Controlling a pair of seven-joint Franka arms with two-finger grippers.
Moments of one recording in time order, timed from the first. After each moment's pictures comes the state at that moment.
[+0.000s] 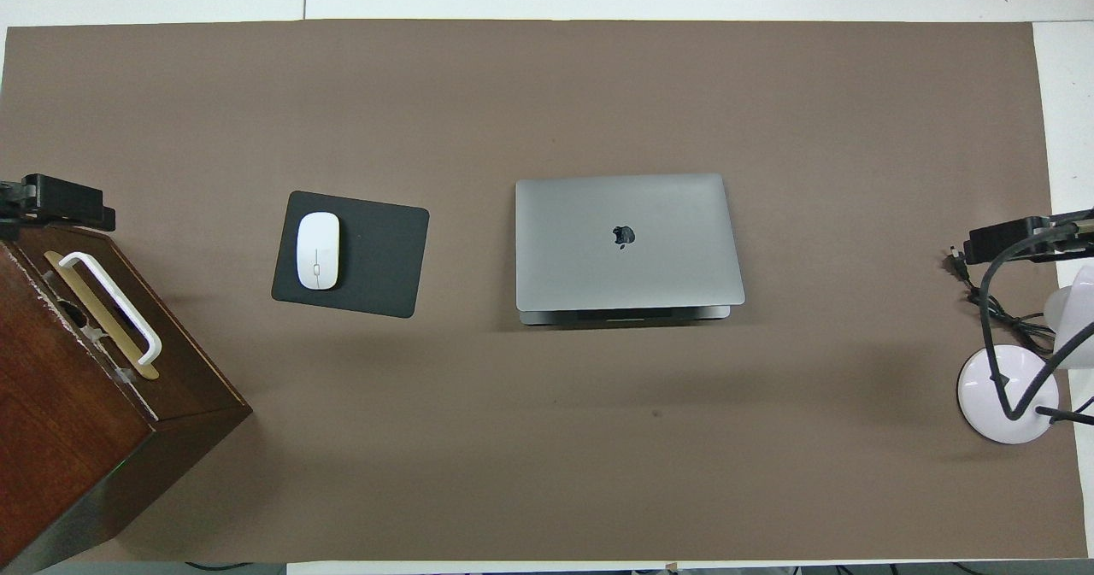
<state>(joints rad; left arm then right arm) 0.01 -0.02 0.01 -1.63 -0.03 1.63 0.01 -0.08 -0.12 0.05 -1.71 -0.03 1.59 -0.05</state>
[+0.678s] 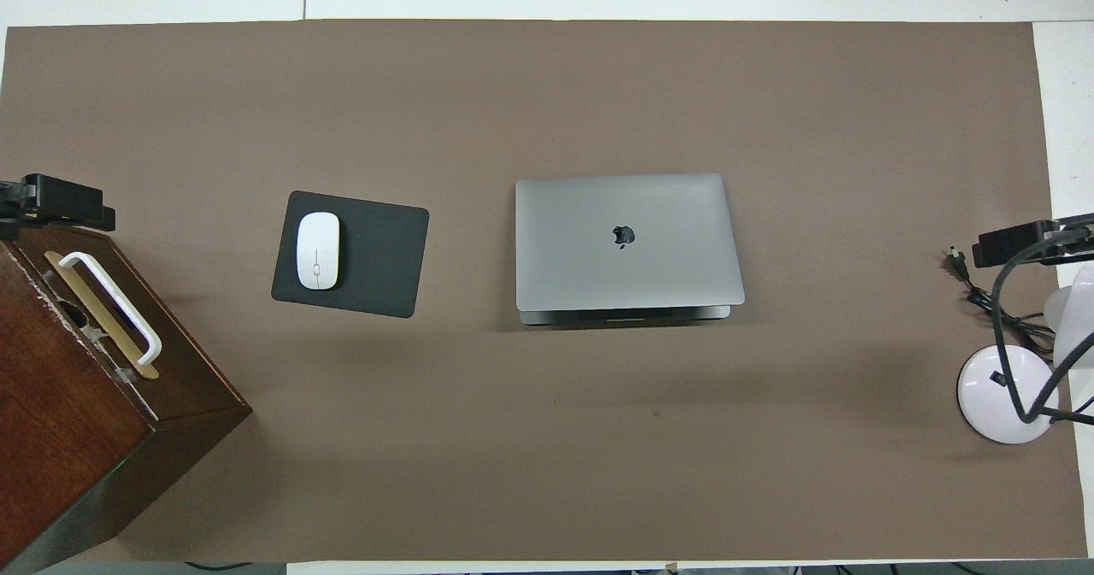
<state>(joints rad) 0.01 -0.02 0.01 -1.63 -0.03 1.63 0.01 -0.10 -0.12 0.05 -1.71 -0.03 1.60 -0.11</state>
